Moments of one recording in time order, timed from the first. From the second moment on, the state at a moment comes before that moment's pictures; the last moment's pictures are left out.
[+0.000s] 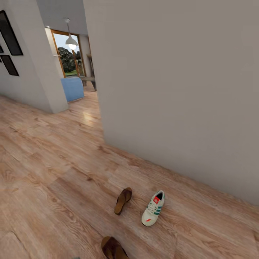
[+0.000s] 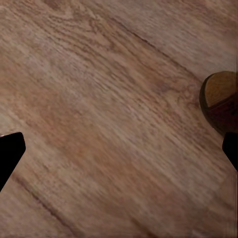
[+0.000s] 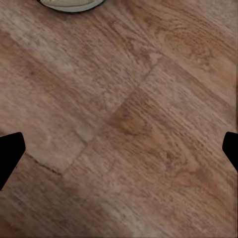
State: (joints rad) left arm -0.23 0.04 0.06 -0.27 0.09 -0.37 0.01; right arm -0.02 -0.06 -0.01 -0.56 0.16 -0.31 -0.01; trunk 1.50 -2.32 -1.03
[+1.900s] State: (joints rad) left arm -0.23 0.04 0.06 -0.27 0.09 -0.37 0.01; right arm -0.02 -0.06 -0.01 -0.56 0.15 -0.31 0.00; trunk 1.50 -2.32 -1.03
